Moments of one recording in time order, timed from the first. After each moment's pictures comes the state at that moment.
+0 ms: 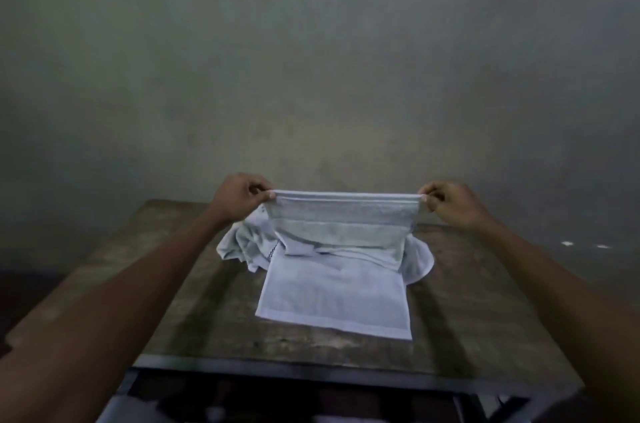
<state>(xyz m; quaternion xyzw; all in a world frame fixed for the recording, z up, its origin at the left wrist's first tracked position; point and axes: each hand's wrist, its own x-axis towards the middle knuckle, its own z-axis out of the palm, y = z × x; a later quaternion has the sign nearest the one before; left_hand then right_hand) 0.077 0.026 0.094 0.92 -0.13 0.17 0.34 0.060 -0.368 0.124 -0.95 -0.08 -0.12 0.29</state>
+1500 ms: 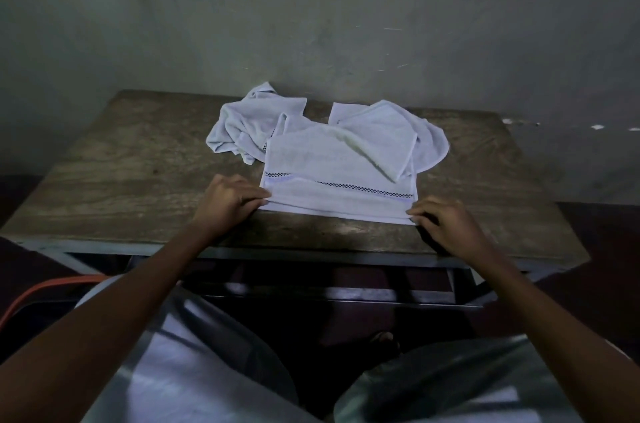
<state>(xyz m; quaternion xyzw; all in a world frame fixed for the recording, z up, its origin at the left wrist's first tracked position) 0.003 0.045 -0.098 0.93 -0.26 0.18 0.17 -0.028 -0.392 -0.102 -0.95 -0.20 -0.10 0.22</state>
